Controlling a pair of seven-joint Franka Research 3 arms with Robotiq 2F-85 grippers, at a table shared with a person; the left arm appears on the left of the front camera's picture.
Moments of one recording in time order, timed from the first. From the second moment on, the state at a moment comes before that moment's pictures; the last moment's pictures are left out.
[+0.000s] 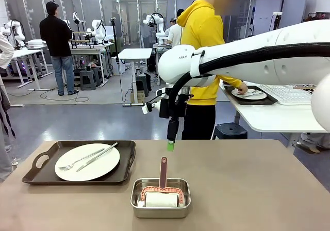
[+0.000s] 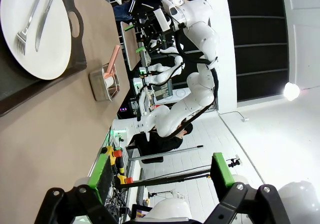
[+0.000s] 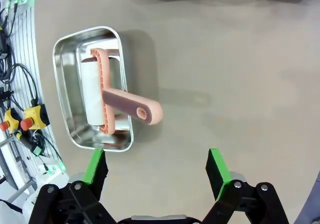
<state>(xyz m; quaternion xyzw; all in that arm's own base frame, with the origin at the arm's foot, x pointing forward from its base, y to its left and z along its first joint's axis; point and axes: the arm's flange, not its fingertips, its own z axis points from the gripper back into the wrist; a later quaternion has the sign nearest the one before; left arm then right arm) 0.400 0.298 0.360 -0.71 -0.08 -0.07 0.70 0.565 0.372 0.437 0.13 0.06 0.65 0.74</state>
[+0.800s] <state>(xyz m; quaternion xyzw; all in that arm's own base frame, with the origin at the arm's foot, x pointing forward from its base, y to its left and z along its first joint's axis) 0.400 0.298 0.360 -0.71 -0.08 -0.07 0.70 0.573 0.374 0.422 0.14 0.07 0.66 0.74</state>
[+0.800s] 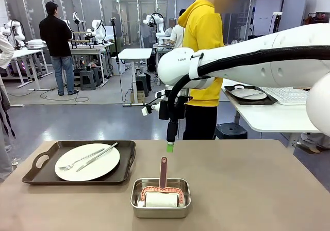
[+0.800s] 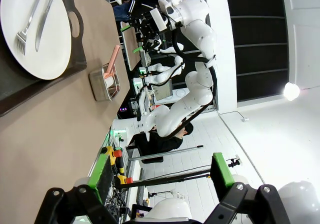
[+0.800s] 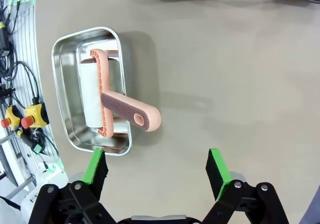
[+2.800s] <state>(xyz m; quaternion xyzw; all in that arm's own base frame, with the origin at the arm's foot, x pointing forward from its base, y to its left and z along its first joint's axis) 0.400 0.298 0.360 -0.71 -0.08 -0.07 0.70 0.581 0.404 0.329 0.27 0.22 0.64 0.68</state>
